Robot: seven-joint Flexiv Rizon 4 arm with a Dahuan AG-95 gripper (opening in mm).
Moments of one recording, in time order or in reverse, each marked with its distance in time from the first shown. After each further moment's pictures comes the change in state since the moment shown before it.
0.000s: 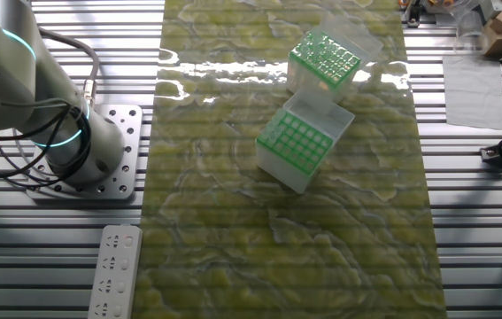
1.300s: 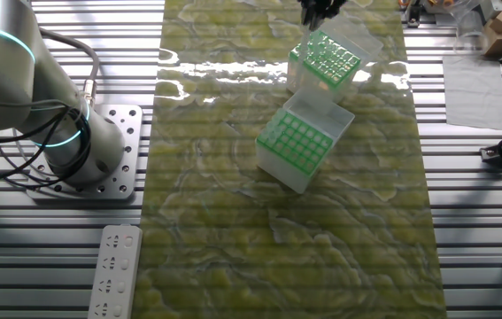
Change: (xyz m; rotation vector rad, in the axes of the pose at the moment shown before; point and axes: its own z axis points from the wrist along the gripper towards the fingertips) arm 0.058 -0.040 0.016 0.072 0.067 -0.182
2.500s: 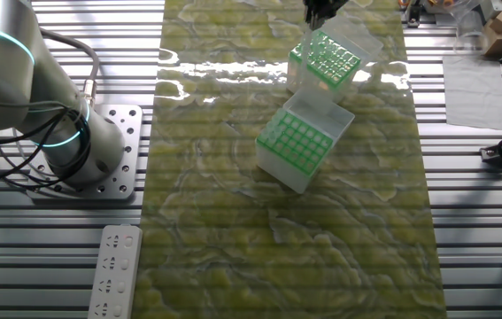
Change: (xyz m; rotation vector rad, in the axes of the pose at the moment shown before) arm 0.018 -0.010 -0.003 -0.017 -0.092 0.260
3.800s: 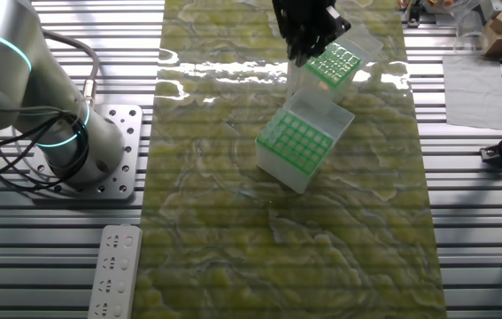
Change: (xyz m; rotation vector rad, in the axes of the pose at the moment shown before) arm 0.047 -0.042 0.008 0.010 0.033 -0.252
